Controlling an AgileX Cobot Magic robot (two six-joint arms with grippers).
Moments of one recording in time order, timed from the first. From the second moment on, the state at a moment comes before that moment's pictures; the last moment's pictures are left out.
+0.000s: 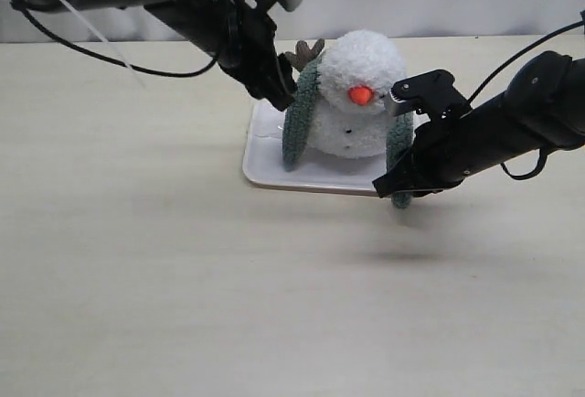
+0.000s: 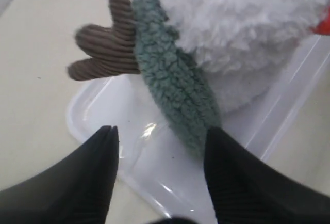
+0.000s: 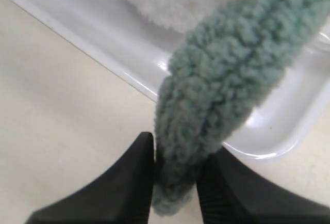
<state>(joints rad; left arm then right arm) -0.51 2.05 -1.58 -0.38 0.59 0.82 0.21 1.81 -0.93 0.64 0.39 -0.82</state>
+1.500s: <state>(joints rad) -0.58 2.21 -1.58 -0.72 0.80 0.89 0.21 1.81 -0.93 0.84 0.39 -0.87</state>
